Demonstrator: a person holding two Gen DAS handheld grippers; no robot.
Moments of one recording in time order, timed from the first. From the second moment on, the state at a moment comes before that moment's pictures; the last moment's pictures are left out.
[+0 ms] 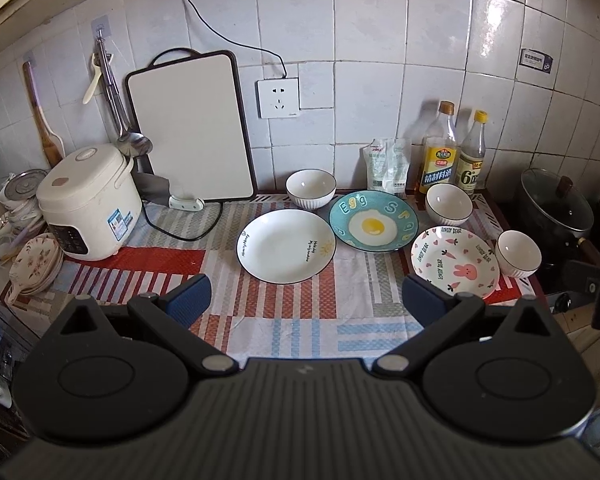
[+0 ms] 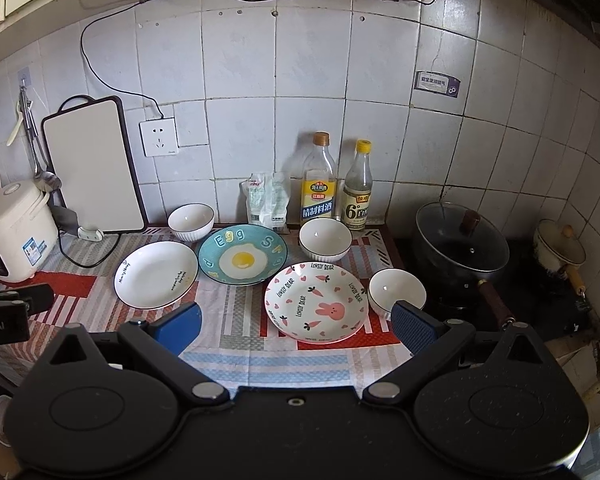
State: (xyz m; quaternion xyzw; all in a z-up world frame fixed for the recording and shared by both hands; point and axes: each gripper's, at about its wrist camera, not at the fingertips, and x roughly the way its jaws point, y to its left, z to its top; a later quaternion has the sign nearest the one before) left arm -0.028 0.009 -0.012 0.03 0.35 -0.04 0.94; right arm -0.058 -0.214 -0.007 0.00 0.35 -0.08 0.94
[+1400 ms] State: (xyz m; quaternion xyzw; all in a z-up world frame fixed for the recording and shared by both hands) left arm -0.002 0.005 -0.044 0.03 0.37 -0.06 0.93; right arm -0.040 -0.226 -0.030 0.01 0.34 -0.08 0.94
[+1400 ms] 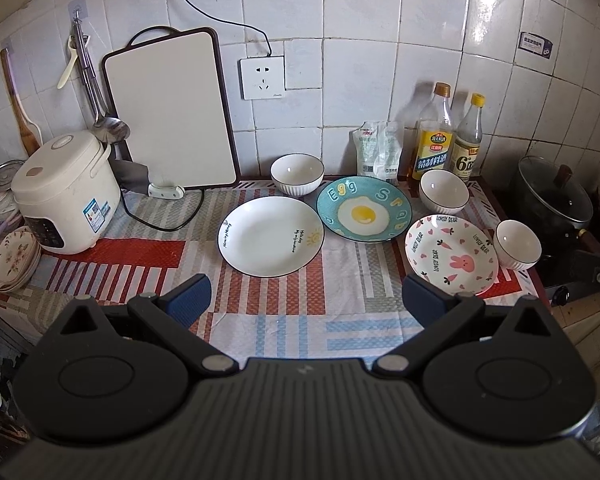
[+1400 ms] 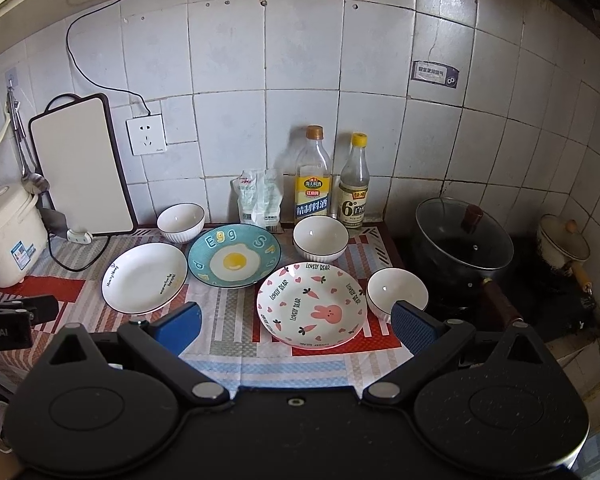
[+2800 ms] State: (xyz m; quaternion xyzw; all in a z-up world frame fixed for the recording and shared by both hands) left arm 0.257 0.147 -0.150 0.05 0.42 -0.16 0.89; right arm 0.160 -0.097 -0.167 0.03 0.38 0.06 0.92
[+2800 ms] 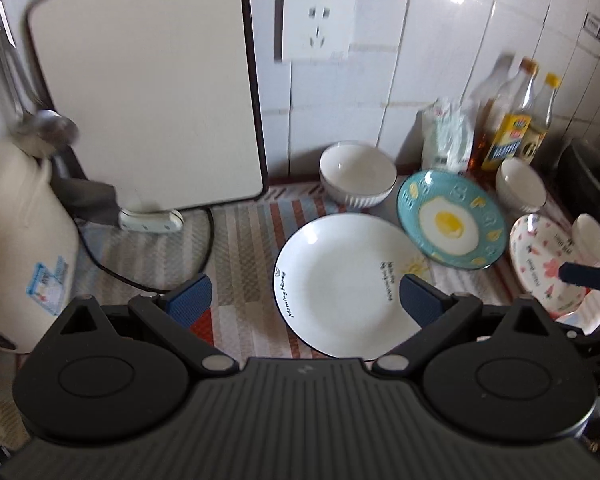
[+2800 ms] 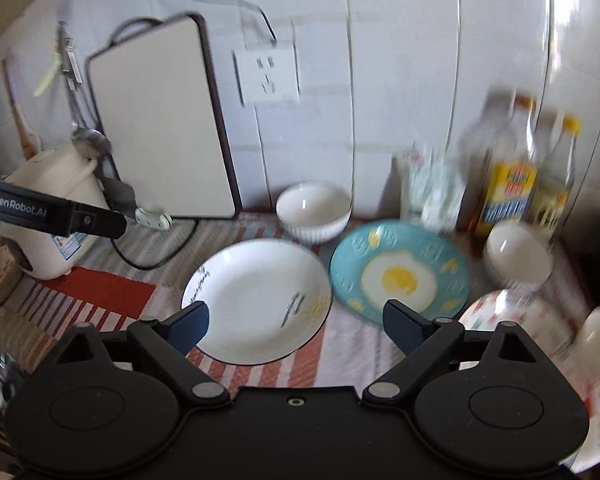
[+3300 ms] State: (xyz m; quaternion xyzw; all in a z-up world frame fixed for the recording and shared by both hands) left arm 0.332 0.148 -0.262 0.07 0.49 -0.18 0.85; right arm 0.225 -0.091 -0.263 0.08 0.42 0.03 0.90
